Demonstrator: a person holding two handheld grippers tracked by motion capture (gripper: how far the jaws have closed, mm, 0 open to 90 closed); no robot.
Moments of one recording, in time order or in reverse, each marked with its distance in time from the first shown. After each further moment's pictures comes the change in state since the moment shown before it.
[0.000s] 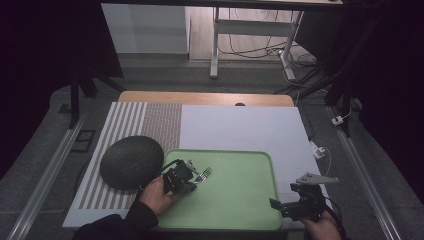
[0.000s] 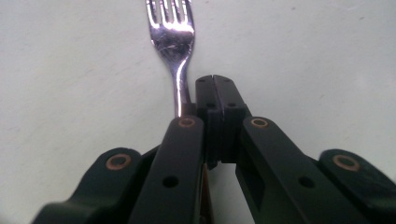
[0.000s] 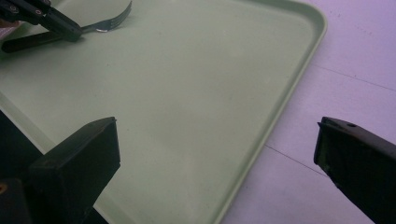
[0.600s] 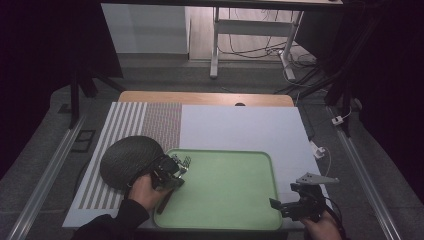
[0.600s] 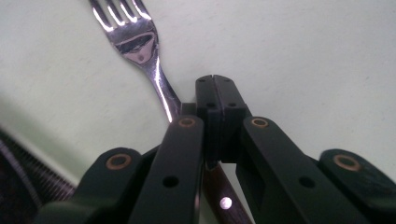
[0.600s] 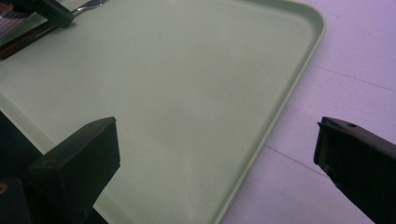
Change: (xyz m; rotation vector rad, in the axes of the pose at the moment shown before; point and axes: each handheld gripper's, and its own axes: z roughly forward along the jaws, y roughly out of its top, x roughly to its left) left arm 0.034 -0.023 -0.012 0.009 -0.024 -0.162; right arm 0.000 0.000 0.000 -0.001 -0.001 -0.002
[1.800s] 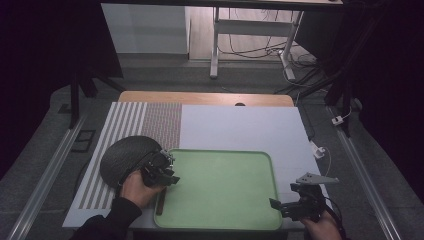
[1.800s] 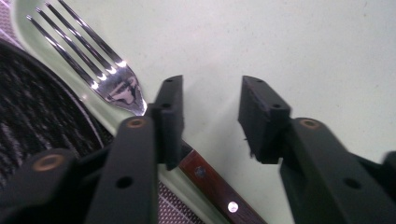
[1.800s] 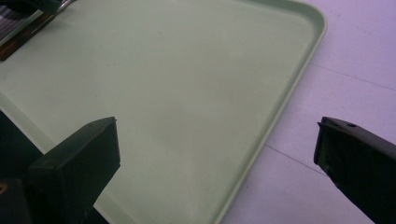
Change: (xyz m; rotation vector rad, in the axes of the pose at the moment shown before) left arm 0.013 -0.010 -0.020 -0.080 0.036 -0.050; right arm 0.000 0.000 0.000 0.001 0.001 0.002
